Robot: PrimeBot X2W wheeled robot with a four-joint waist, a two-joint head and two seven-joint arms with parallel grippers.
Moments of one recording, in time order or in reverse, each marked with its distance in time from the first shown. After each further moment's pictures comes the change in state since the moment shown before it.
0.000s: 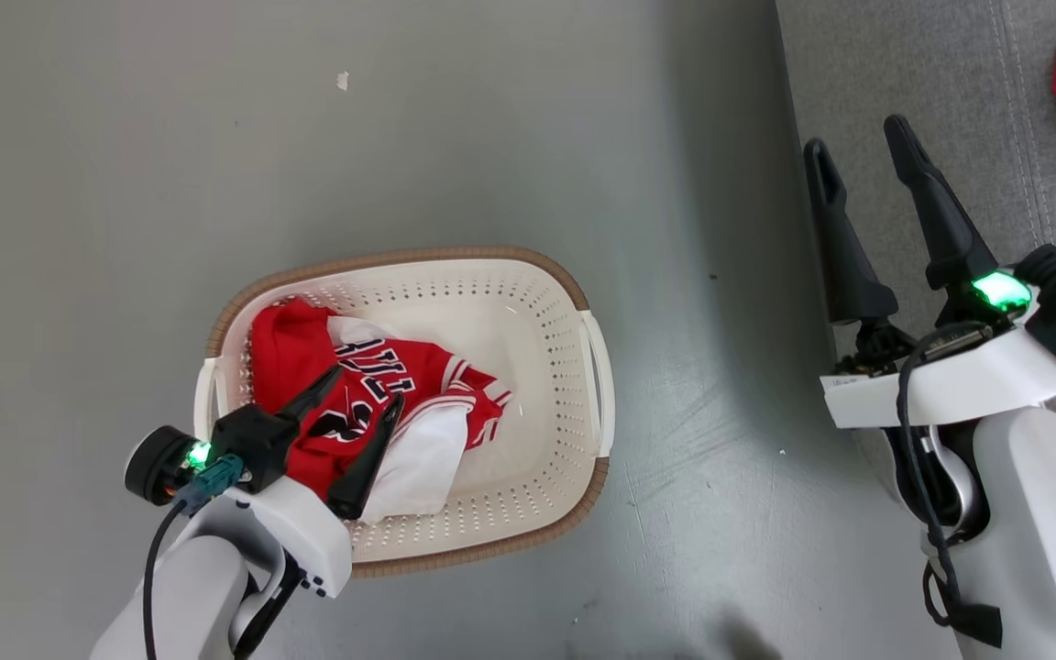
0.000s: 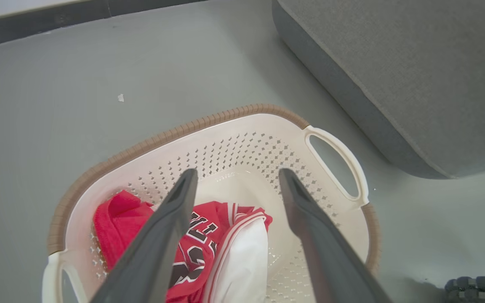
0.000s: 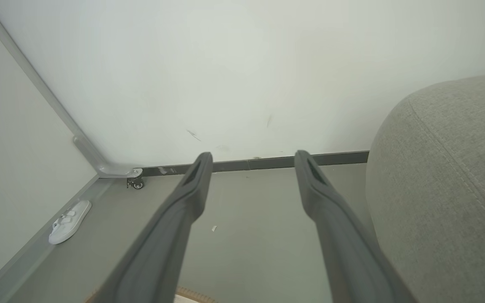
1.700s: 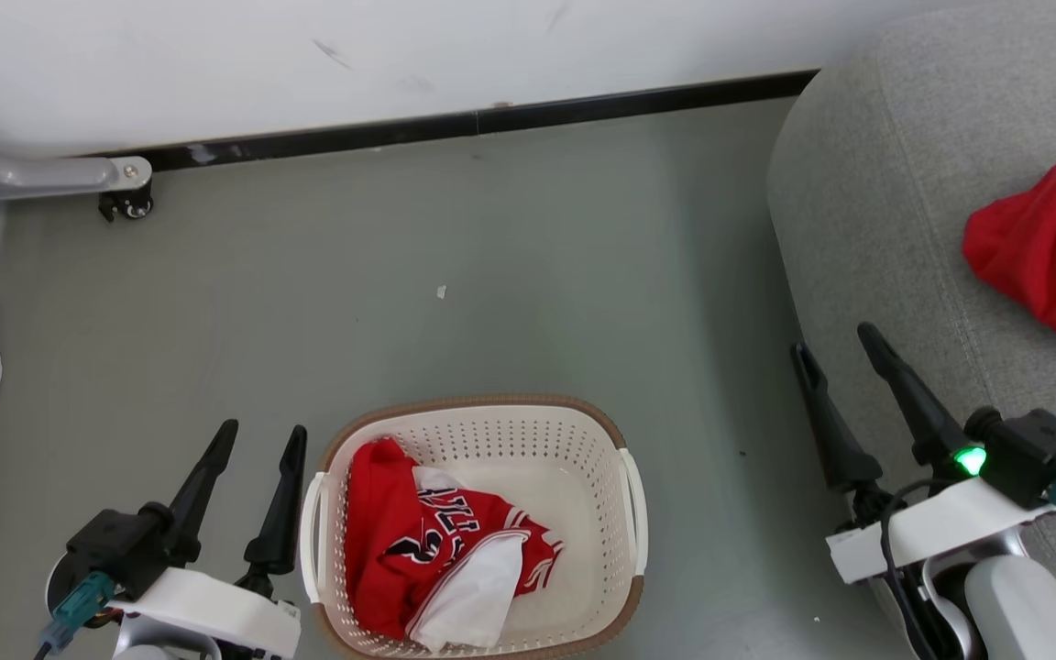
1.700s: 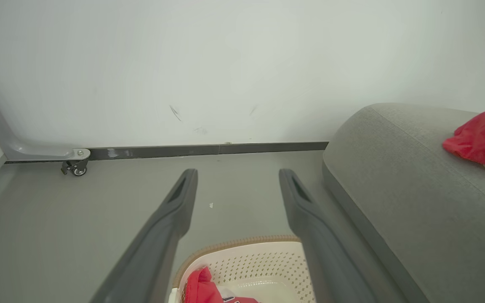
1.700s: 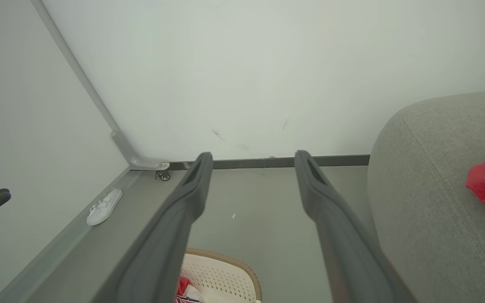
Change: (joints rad) left arm 0.326 -0.087 0.378 -0.261 -0.021 0.011 -0.041; right arm 0.263 -0.049 0.018 0.066 0.009 0.000 0.007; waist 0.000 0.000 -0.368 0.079
